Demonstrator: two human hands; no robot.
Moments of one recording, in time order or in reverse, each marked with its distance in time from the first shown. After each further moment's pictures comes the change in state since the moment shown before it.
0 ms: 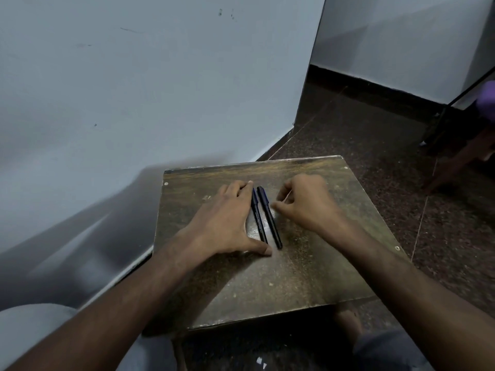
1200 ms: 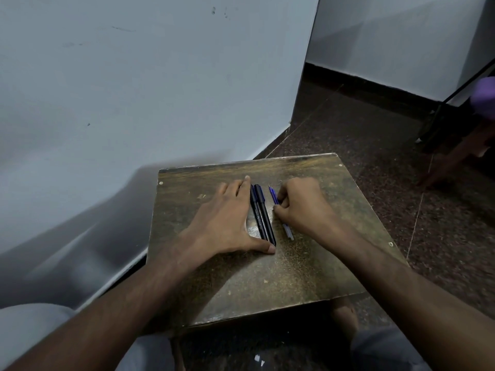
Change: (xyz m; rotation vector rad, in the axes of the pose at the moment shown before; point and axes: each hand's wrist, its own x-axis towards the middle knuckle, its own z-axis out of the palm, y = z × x) left_hand 0.004 0.009 0.008 0.023 0.027 -0.032; right_hand -0.002 0.010 0.009 -0.090 0.006 -0.019
